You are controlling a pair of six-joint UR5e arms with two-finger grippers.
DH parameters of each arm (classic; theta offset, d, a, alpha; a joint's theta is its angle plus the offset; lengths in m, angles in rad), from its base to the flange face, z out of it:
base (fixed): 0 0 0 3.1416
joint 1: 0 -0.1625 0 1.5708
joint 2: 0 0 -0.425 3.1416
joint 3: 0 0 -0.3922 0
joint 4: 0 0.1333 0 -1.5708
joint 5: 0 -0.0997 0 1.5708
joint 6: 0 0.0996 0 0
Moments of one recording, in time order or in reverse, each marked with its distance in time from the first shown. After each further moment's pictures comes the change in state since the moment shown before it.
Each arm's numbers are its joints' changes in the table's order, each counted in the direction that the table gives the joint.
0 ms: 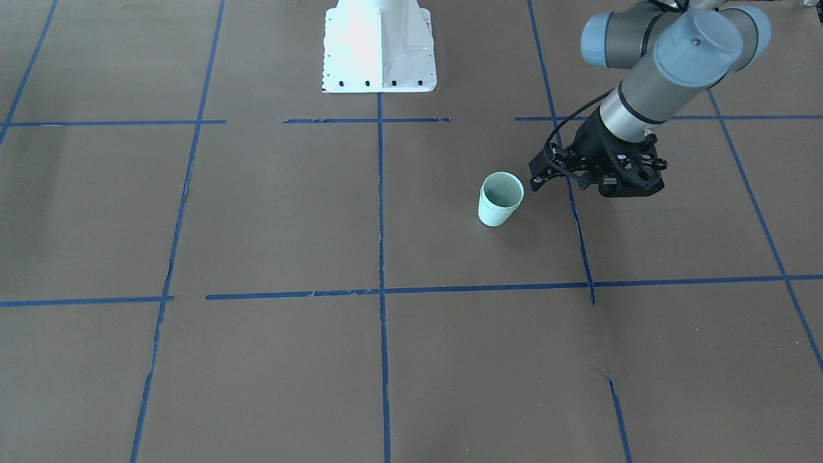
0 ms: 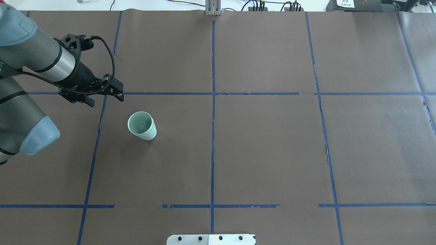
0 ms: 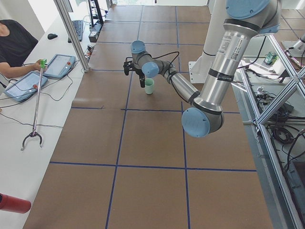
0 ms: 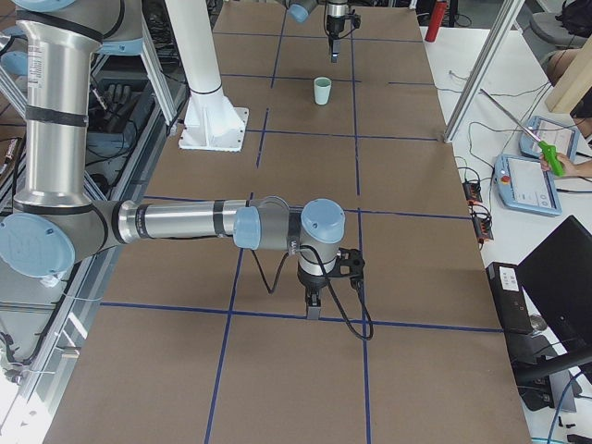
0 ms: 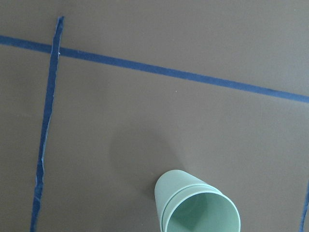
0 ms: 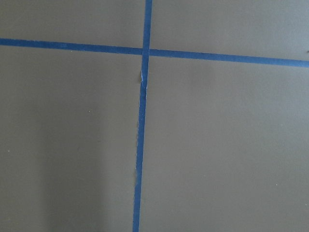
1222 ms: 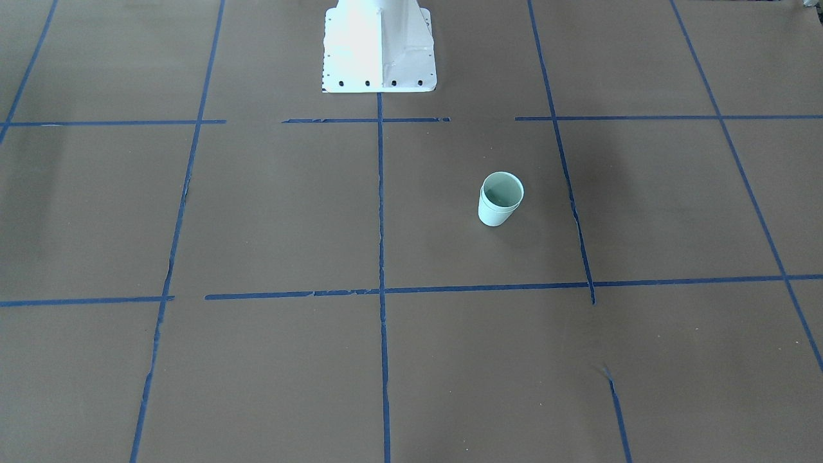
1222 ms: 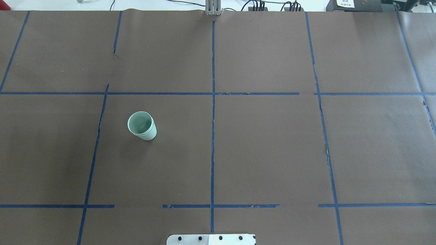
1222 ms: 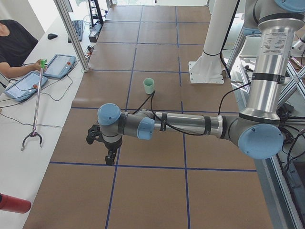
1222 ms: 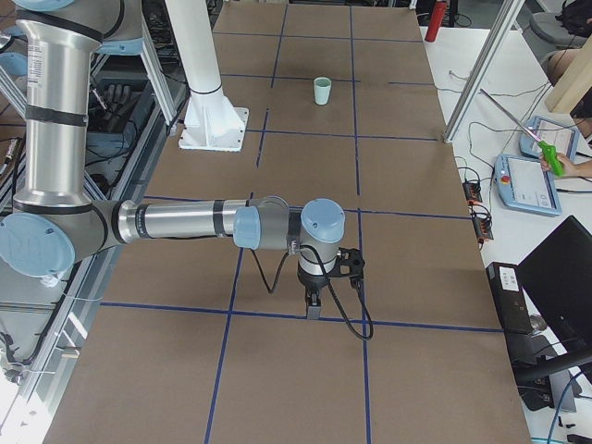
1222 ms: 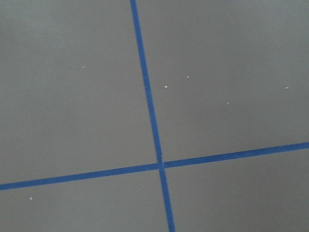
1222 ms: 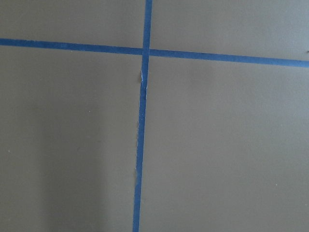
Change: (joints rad) left arm 0.633 -0.234 0.358 0.025 0.015 1.032; right arm 0.000 0.000 0.000 0.000 0.000 0.000
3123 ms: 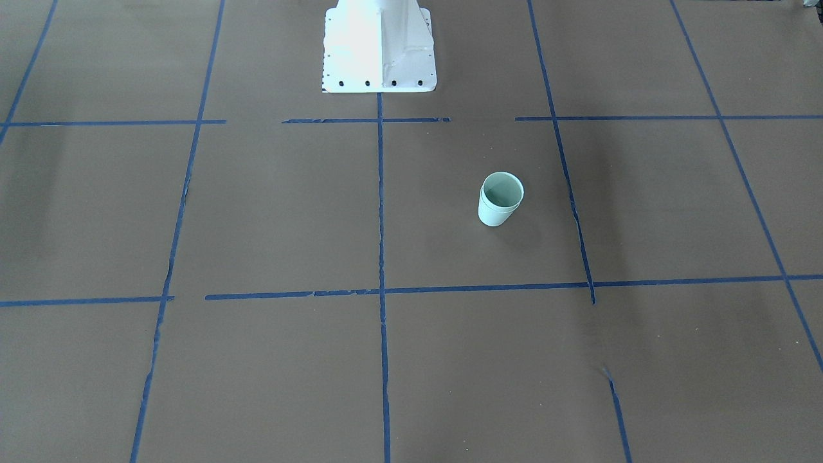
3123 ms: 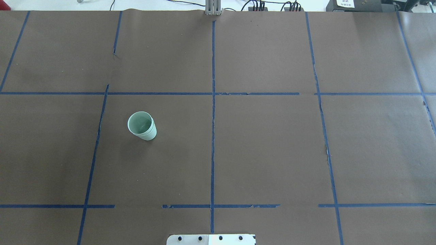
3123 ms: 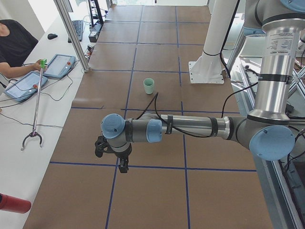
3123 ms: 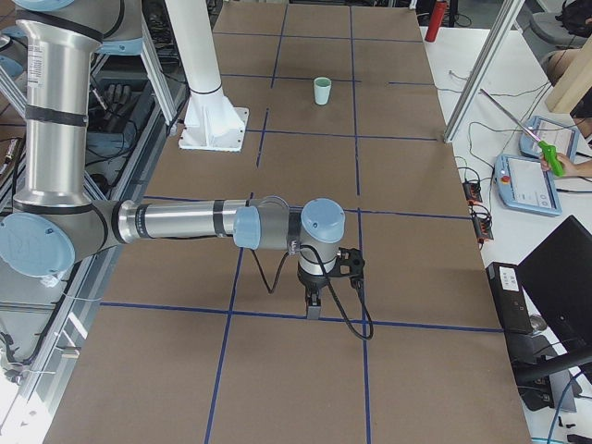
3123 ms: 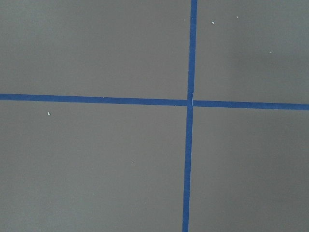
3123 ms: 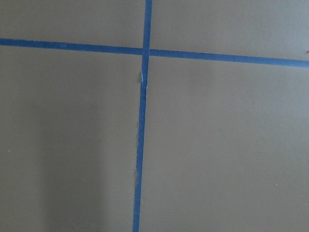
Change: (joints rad) left arm 0.053 -0.042 -0.045 0.192 0.093 0.015; right arm 0.000 0.000 0.000 -0.001 0.000 0.000
